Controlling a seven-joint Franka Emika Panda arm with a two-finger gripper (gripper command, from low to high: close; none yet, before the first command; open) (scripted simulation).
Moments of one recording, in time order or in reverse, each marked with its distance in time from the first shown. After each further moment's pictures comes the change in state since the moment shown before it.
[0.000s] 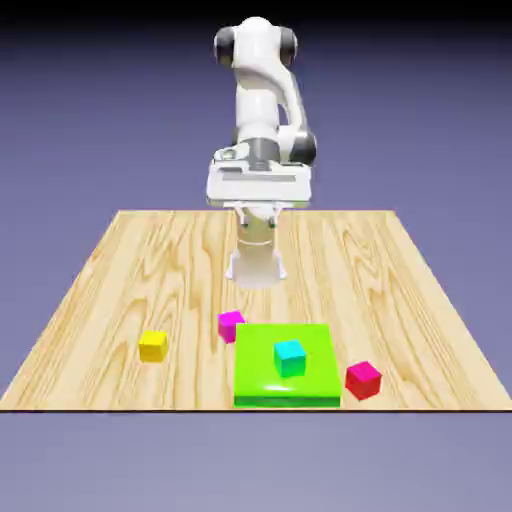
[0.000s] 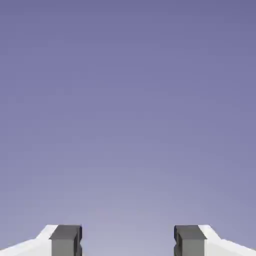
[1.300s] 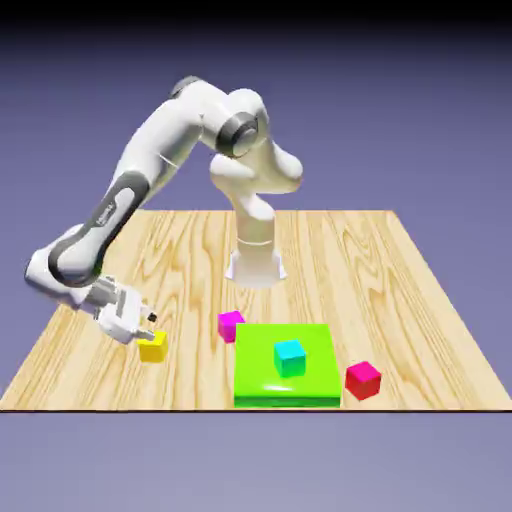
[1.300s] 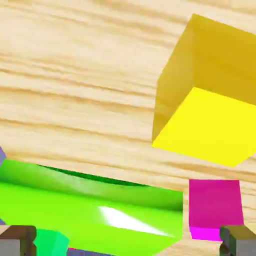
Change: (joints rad) arm -0.210 1.385 -0.700 0.904 0.960 -1.687 0.068
